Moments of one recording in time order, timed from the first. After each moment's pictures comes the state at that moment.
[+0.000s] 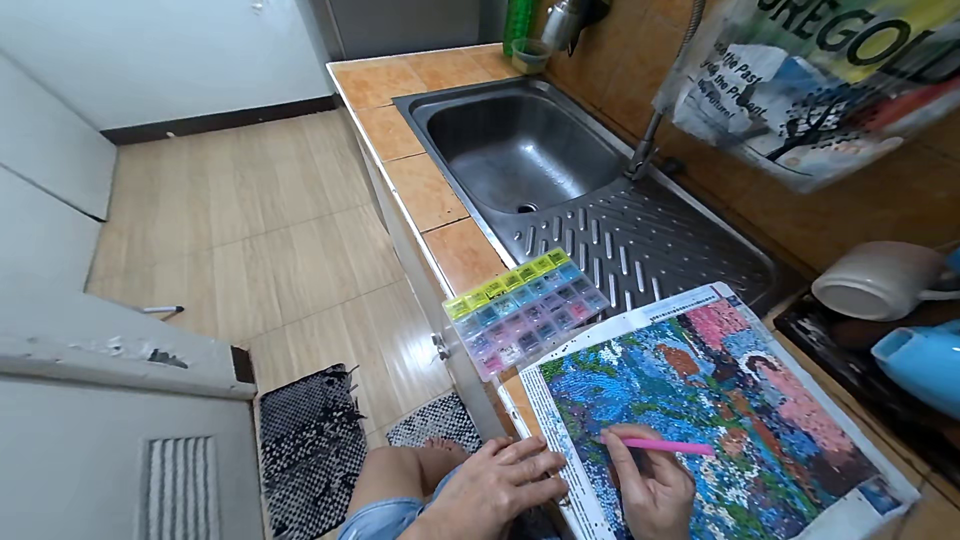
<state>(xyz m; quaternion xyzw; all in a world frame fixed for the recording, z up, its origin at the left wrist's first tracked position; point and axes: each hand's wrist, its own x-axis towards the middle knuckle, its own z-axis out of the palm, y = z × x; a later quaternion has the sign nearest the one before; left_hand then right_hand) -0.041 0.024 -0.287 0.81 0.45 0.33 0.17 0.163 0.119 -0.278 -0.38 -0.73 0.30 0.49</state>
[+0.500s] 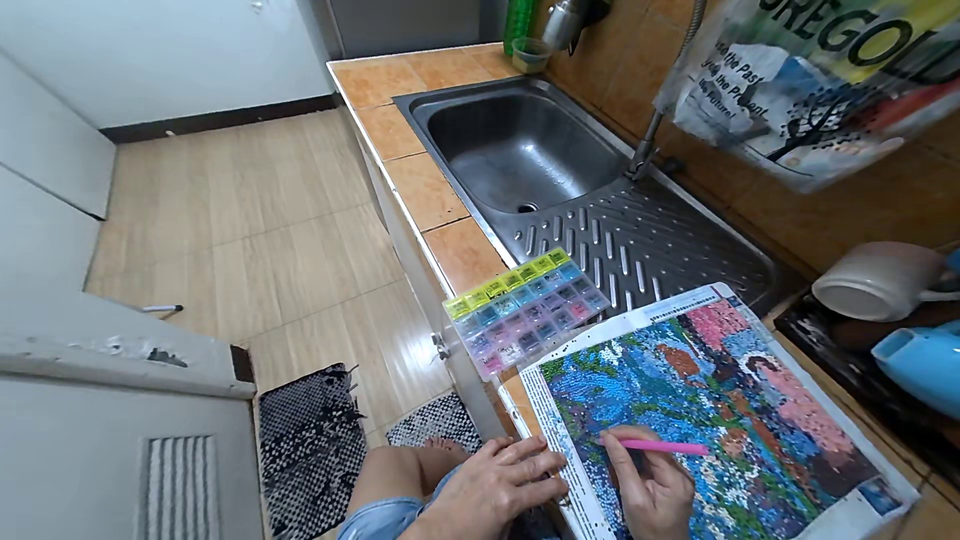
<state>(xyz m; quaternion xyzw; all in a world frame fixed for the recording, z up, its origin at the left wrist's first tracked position) -0.041 0.023 -0.287 0.81 0.45 0.33 0.17 0.164 0.118 -0.277 -0.37 -0.73 0.29 0.49</state>
